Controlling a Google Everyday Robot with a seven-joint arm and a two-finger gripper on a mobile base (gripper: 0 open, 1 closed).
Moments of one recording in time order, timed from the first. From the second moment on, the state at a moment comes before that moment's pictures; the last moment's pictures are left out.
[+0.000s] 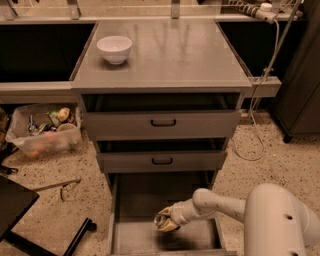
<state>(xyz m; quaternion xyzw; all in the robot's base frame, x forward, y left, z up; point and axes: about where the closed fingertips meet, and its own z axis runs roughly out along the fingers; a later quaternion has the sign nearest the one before) 0.530 -0.022 0.218 -0.66 0.64 0.26 0.29</state>
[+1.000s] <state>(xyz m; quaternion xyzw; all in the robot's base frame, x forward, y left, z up) 0.538 -0.004 0.146 -0.69 0.63 0.26 0.26</state>
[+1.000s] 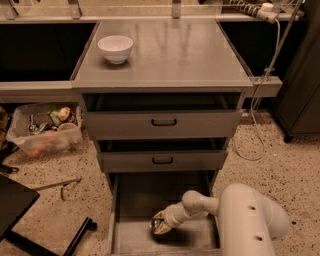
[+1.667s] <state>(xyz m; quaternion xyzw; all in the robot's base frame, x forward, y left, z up) 0.547 -0.003 0.145 -0.69 0.63 0.25 0.26</state>
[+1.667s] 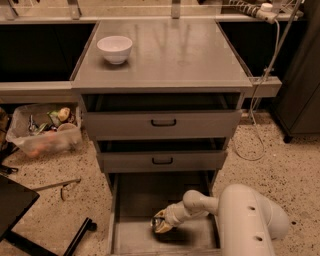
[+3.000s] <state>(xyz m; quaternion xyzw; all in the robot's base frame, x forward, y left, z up) 0.547 -0.003 0.144 -0.69 0.63 0.25 0.26</state>
